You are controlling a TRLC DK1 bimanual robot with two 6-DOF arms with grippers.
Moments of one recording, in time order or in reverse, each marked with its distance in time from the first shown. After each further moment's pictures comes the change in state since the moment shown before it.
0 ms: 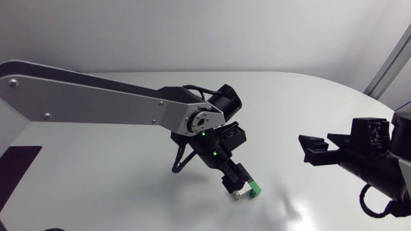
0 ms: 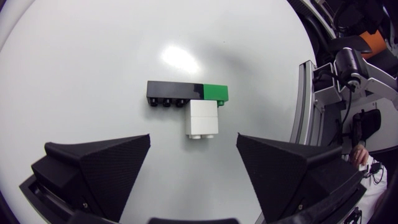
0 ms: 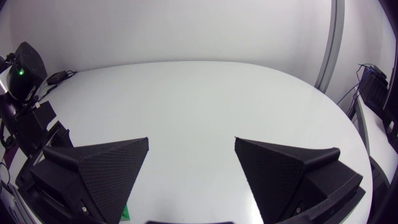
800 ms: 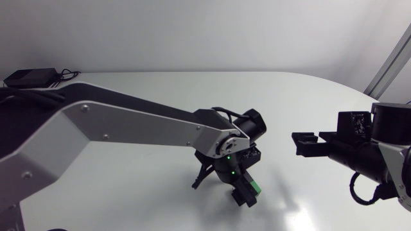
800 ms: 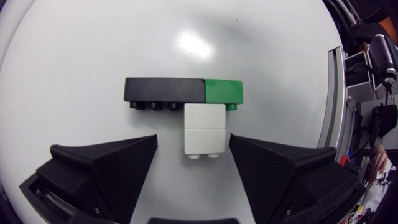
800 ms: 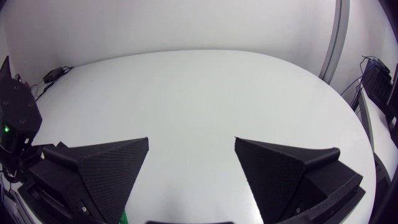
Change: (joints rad) left arm -0.117 0.136 0.066 0.017 -0.197 -0.053; right arm 0.000 0.200 0.051 0.071 0.000 0.022
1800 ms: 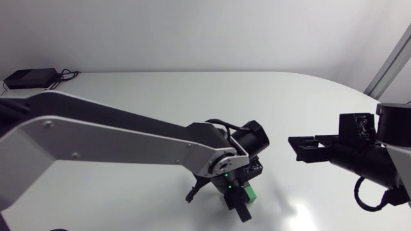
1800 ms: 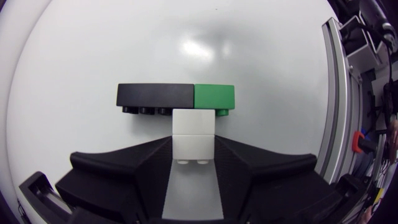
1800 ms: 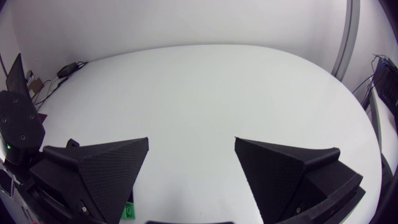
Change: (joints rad) left arm -0.056 -0.106 -0.153 0.102 -0.091 0.079; right arm 0.013 -0.086 0.027 -0.151 -0.095 0.016
